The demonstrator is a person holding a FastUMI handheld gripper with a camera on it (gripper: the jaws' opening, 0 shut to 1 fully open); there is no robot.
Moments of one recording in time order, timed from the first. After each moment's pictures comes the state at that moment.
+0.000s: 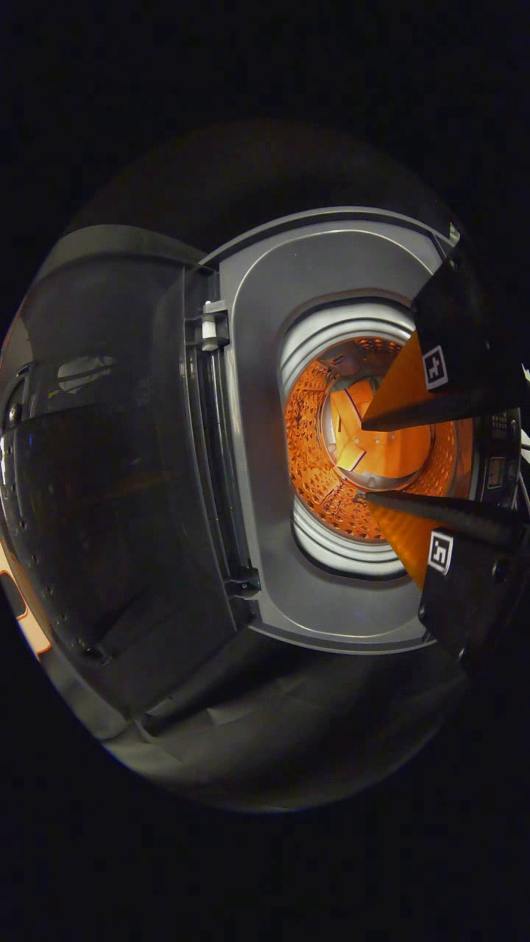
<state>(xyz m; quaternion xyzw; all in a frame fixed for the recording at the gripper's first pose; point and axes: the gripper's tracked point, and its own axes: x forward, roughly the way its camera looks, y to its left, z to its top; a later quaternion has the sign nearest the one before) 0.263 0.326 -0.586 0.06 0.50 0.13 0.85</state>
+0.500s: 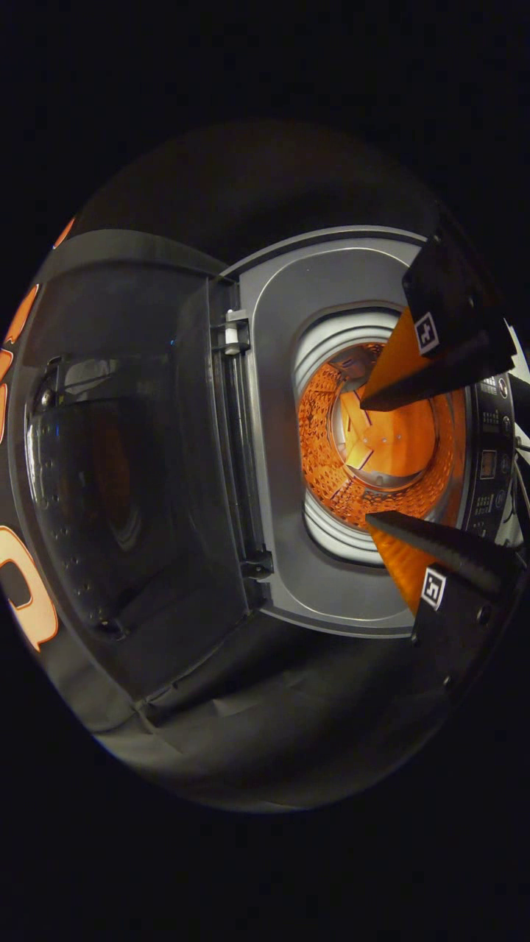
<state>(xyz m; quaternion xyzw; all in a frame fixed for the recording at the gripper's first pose) 0.263 0.328 -0.569 0.05 0.49 0.14 0.86</state>
